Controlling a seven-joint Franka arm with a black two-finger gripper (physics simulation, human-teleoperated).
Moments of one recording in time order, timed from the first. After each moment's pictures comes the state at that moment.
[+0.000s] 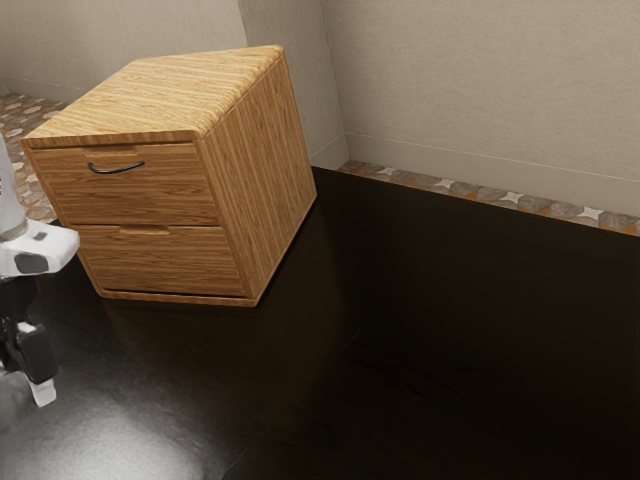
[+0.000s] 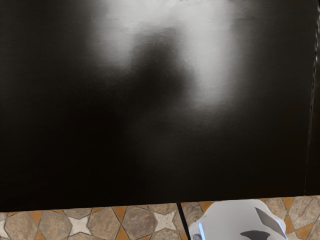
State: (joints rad) arm -0.24 -0.64 0.44 -2.16 0.28 1.37 0.19
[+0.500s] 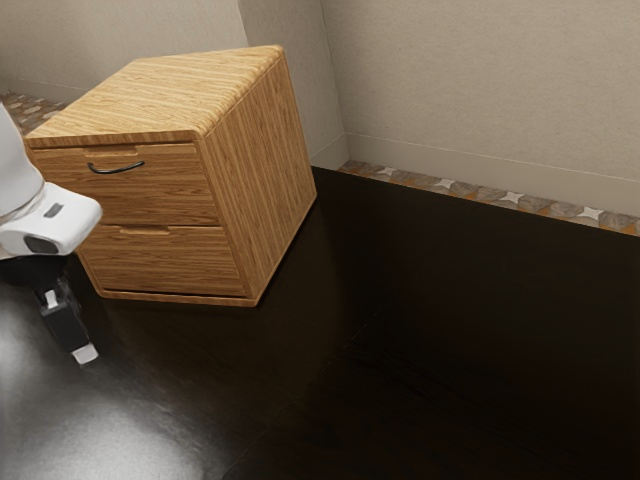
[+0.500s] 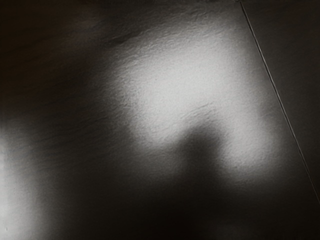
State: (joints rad) arm -0.28 -0.65 0.39 -2.14 0.32 1.61 0.45
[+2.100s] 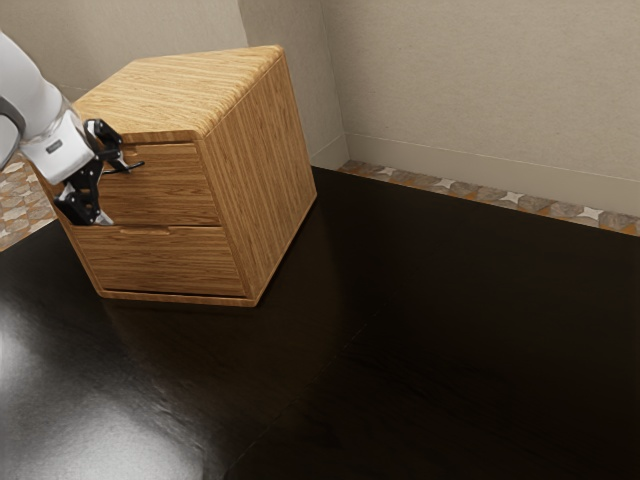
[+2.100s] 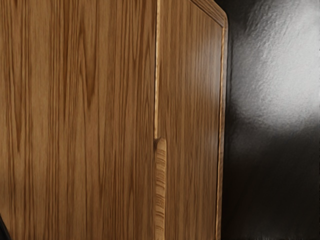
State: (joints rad) arm -1.06 -0.48 1.27 -1.73 0.63 2.01 1.29
